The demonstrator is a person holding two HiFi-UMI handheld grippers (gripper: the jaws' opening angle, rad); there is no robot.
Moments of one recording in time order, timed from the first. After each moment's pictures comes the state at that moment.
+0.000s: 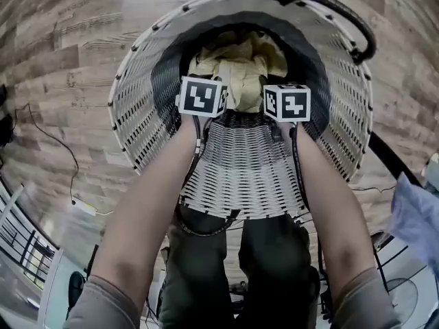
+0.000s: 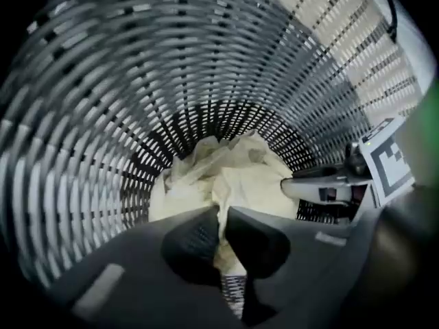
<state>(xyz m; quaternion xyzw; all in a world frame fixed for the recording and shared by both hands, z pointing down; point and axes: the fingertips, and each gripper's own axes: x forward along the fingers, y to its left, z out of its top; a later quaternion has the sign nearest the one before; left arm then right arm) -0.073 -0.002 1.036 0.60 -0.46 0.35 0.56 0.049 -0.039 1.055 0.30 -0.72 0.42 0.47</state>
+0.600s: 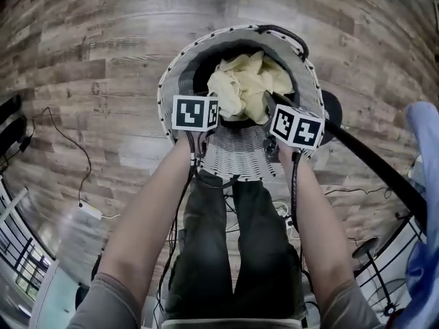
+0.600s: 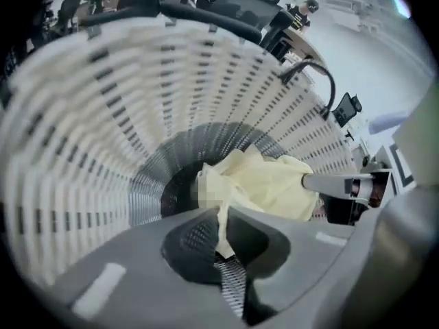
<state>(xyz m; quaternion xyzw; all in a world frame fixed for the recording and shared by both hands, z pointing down) -0.093 -0.018 0.873 0.61 -0.48 0.29 0.56 0.048 -0.070 0.848 0.39 -0.71 0.47 0.34</state>
